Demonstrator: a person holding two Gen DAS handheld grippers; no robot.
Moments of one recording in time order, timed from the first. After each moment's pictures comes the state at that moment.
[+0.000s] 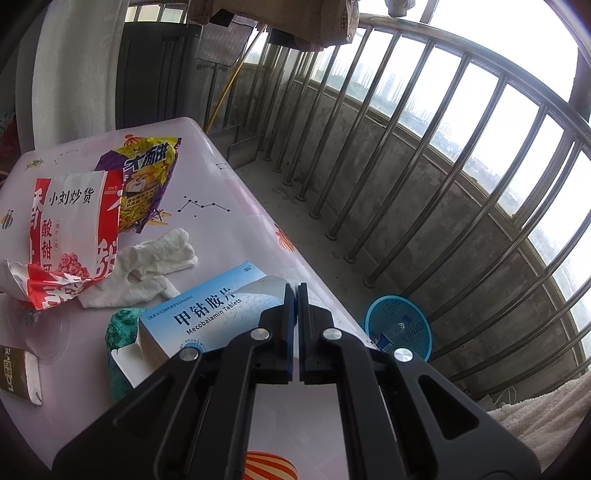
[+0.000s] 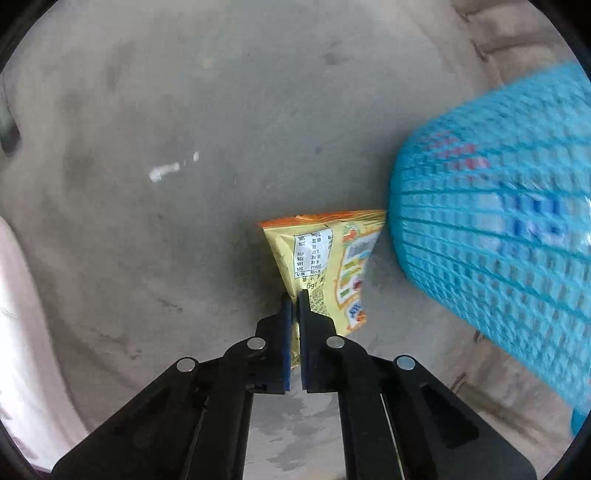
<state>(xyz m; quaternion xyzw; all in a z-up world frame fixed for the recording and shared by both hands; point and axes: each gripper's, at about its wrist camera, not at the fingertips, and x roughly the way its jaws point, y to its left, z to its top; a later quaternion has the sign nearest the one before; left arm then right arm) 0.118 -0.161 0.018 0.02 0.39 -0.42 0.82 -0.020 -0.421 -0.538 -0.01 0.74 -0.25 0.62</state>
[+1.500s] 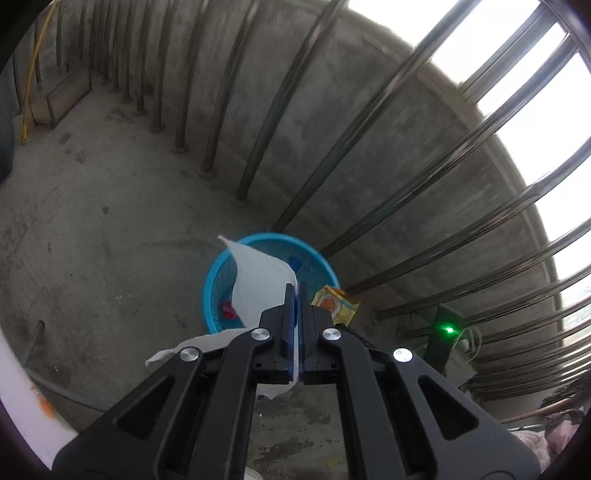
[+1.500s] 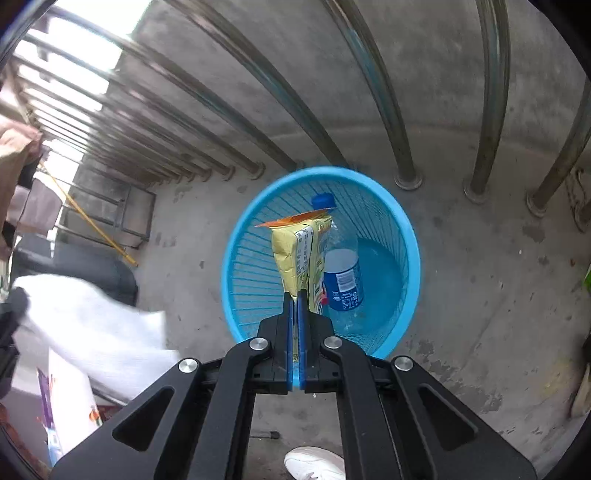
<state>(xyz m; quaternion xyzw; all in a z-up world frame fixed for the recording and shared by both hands) 0.015 -0.551 -0.106 0.16 0.52 -0.58 0.61 -0.208 -0.550 -0.267 0.54 0.24 -0.43 0.68</state>
